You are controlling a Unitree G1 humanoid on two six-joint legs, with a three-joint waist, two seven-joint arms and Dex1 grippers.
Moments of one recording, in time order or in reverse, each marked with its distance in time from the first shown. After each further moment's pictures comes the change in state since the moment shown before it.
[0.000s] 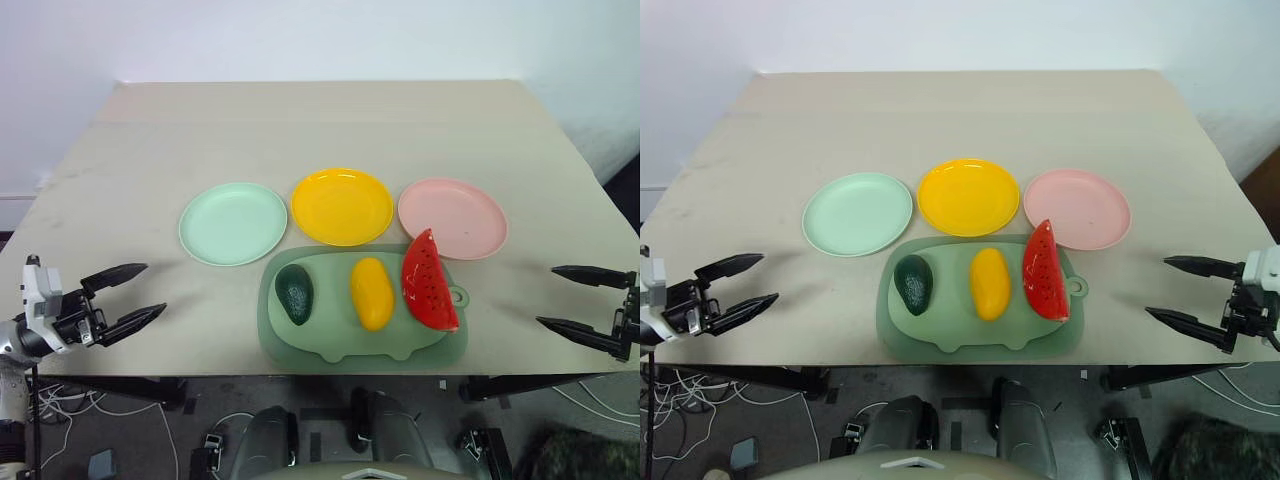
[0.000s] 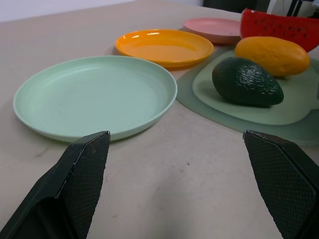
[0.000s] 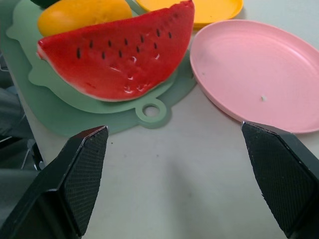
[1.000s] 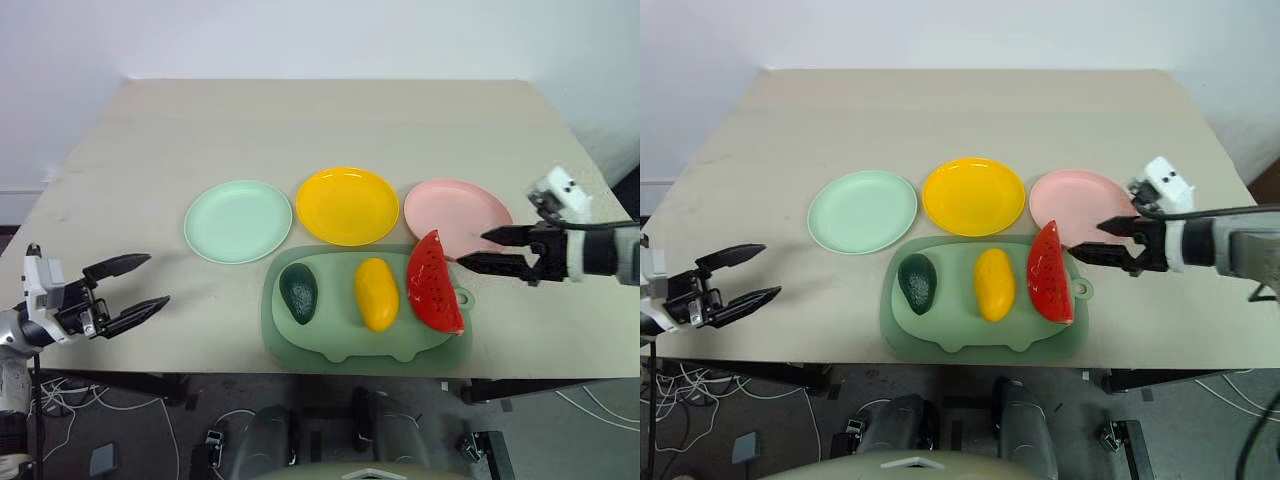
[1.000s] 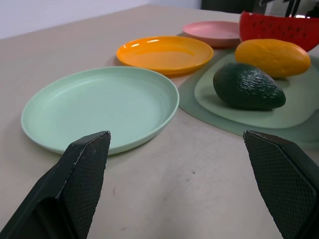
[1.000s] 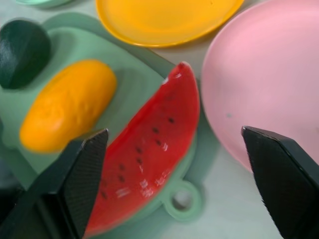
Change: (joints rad) left arm -0.031 -0.009 -0.012 -0.035 0.004 -0.027 0.012; right arm -0.661 -0.057 0.392 -0.398 0.264 1.346 -0.701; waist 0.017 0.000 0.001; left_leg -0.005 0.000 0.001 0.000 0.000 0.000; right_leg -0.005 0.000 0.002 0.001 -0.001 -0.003
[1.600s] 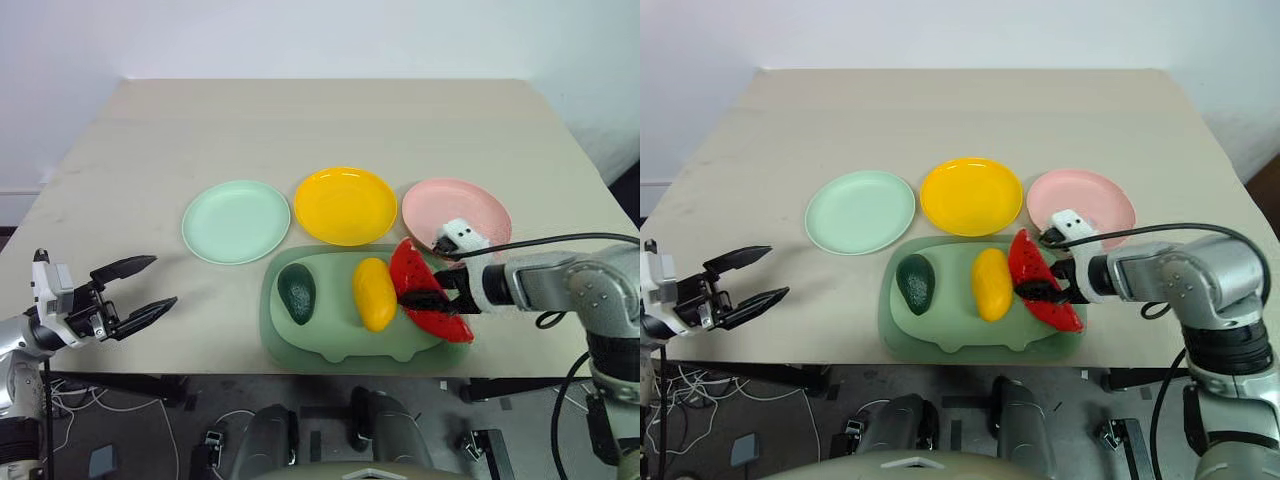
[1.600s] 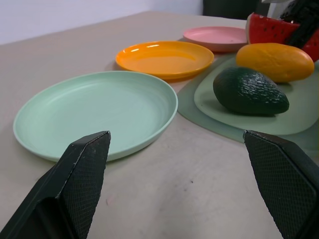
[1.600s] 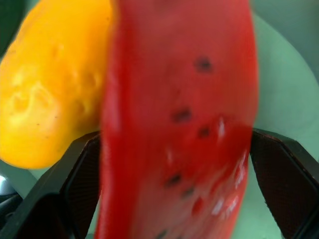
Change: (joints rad) left arm 0.016 -0.038 -0.003 -0.027 0.001 -0.018 0.037; right arm 0.000 0.281 0.147 -0.134 0.021 0.231 -0.360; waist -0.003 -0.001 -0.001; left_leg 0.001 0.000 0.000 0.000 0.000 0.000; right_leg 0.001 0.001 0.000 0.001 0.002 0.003
